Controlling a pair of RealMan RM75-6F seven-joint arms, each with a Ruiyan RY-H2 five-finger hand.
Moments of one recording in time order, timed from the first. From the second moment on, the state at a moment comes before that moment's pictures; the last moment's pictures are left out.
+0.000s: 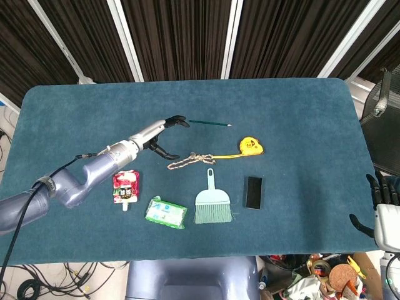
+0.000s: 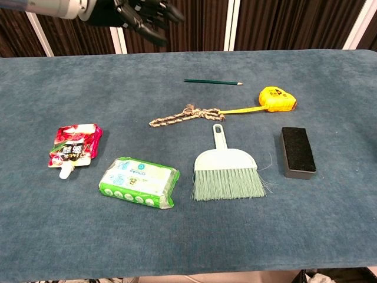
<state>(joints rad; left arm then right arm) -1.16 -1.32 -0.18 -1.26 1.35 0.47 -1.00 0.04 -1.15 0.14 -1.63 -1.40 1.56 -0.14</state>
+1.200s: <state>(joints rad) -1.13 -1.31 -0.25 -1.36 1.07 0.44 -0.61 0.04 -1.15 0.14 -1.63 -1.40 1.56 -0.14</state>
